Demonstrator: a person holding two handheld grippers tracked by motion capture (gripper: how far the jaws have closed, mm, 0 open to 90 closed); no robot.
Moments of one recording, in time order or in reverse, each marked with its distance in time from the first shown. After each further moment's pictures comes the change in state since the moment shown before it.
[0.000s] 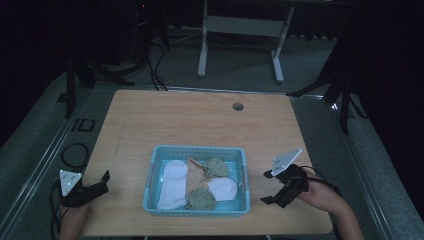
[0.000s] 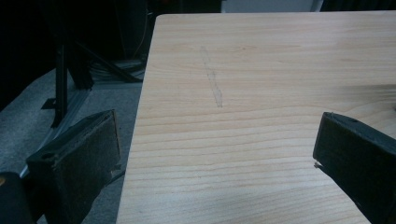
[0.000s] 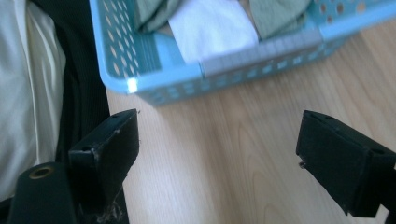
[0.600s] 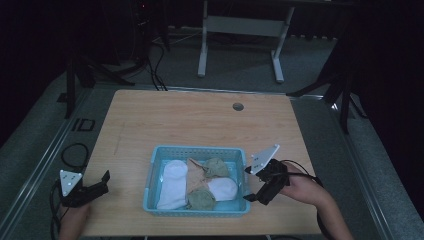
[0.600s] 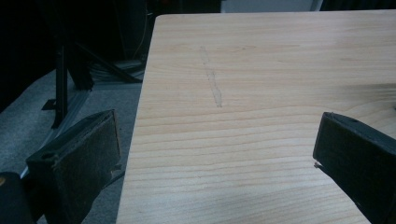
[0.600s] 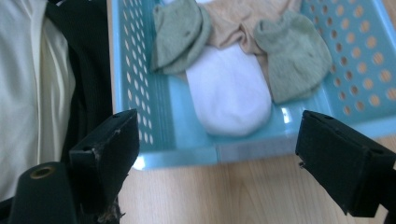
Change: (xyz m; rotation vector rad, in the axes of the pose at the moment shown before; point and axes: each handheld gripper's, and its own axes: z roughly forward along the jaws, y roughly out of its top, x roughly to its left) left arm 0.000 0.000 0.000 -0.001 0.000 0.004; right arm 0.012 0.056 0.017 0.011 0.024 -0.133
